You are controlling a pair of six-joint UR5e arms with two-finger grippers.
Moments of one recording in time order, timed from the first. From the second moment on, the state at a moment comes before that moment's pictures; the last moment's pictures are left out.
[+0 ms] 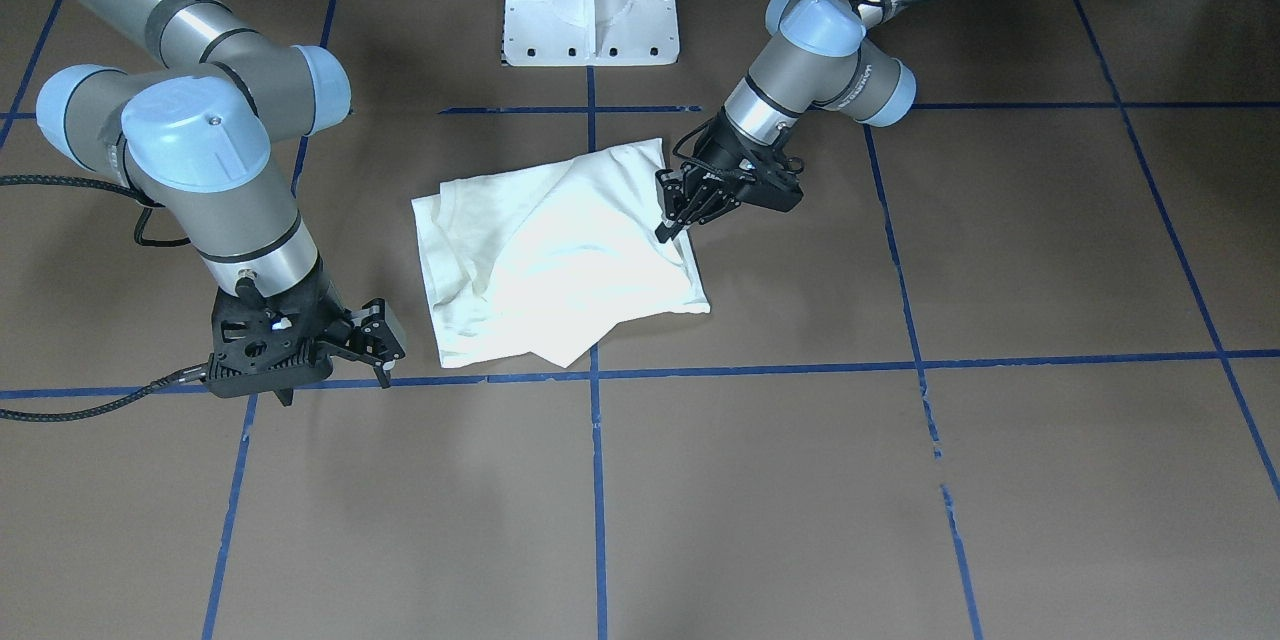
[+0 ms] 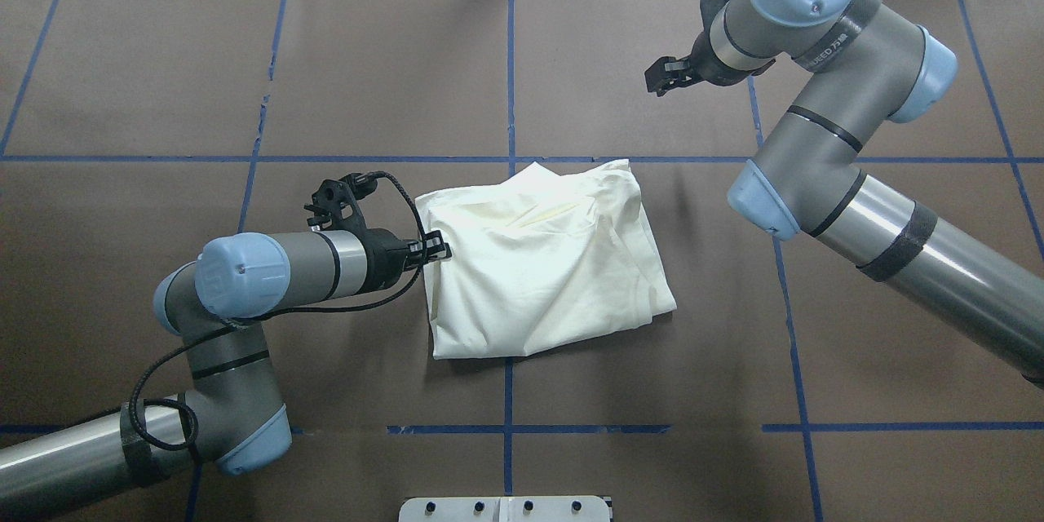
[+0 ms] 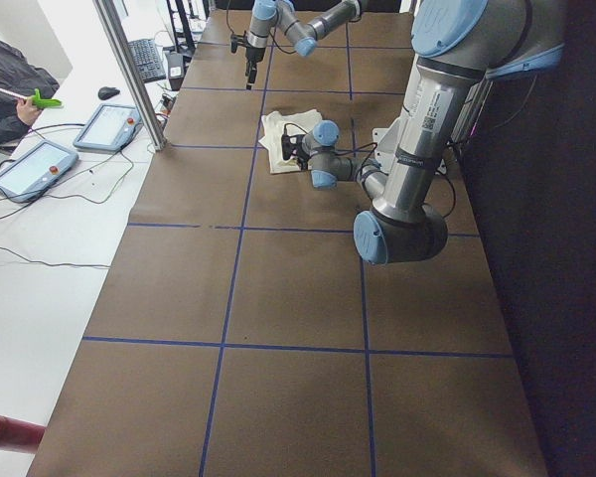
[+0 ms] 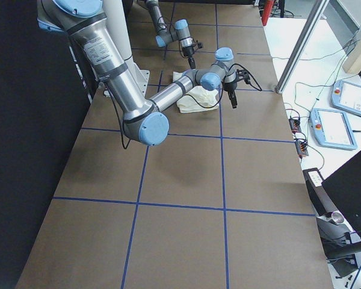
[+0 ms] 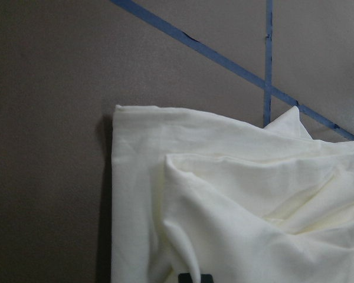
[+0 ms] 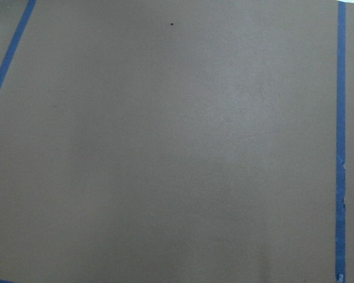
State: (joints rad) left arm -0.44 -2.00 -1.55 -2.54 -1.63 -1.61; right arm 0.85 -0.99 1.54 -1.32 1.87 0.83
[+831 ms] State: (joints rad) left arm -0.52 -1.95 -1.55 -2.54 -1.63 -1.54; right arm 0.85 -0.99 1.54 -1.32 1.87 0.83
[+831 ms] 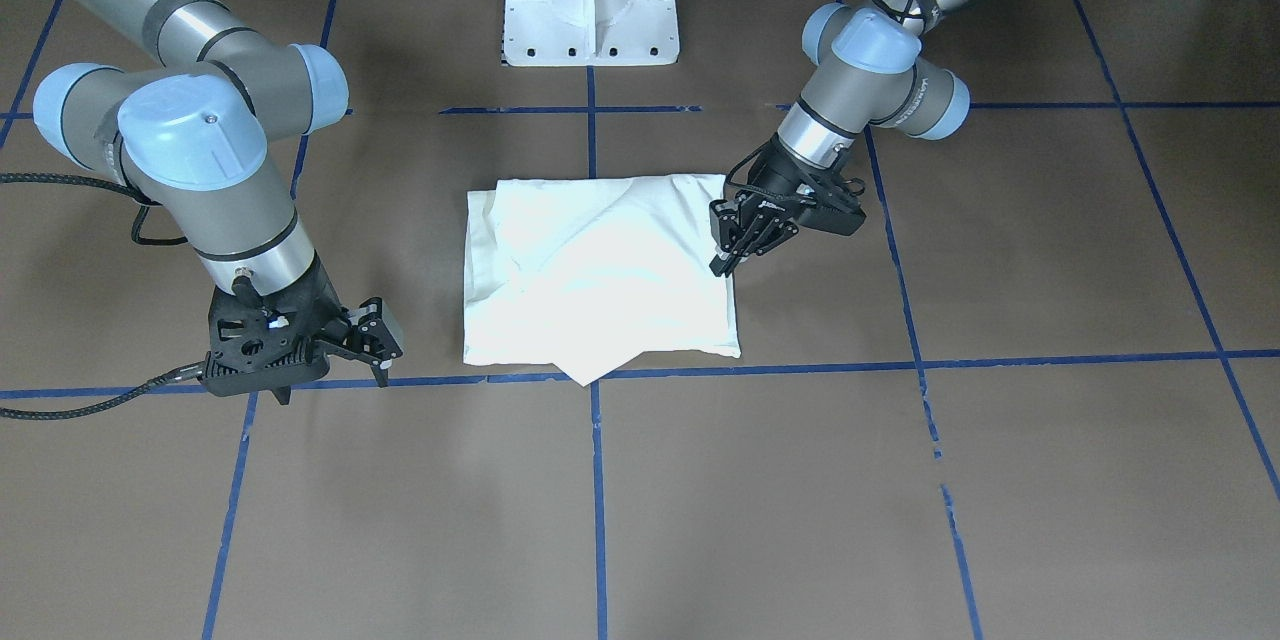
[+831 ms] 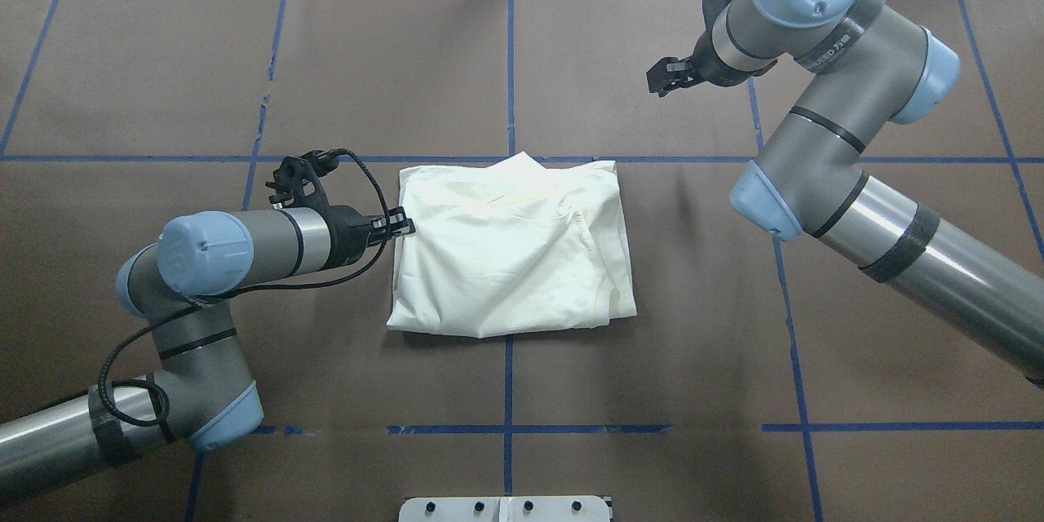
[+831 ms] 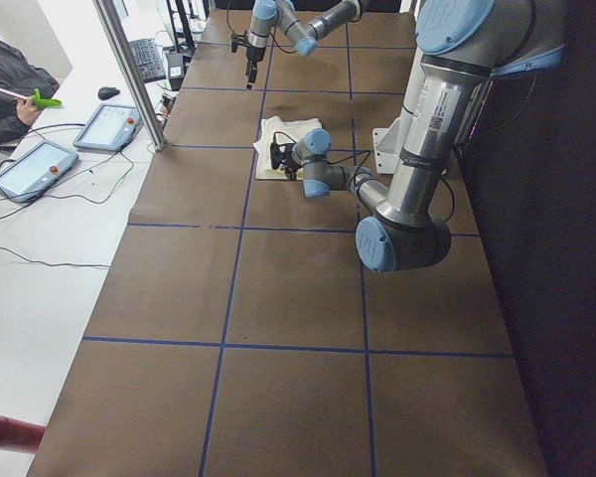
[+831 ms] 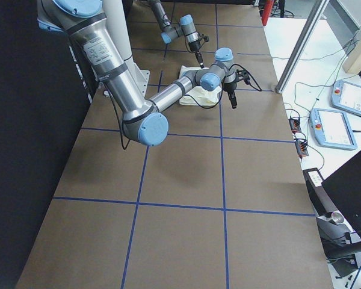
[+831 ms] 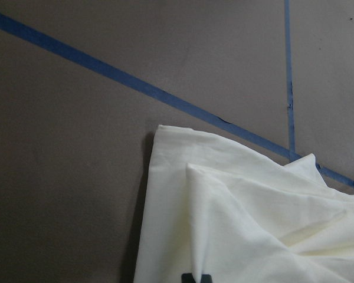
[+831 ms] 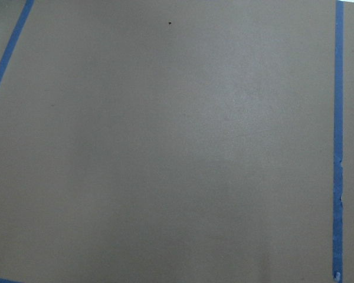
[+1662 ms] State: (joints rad) left arm -0.61 -2.07 -1.56 -2.33 -1.72 -1.45; right arm 0.92 -1.00 1.55 -1.34 1.98 0.81
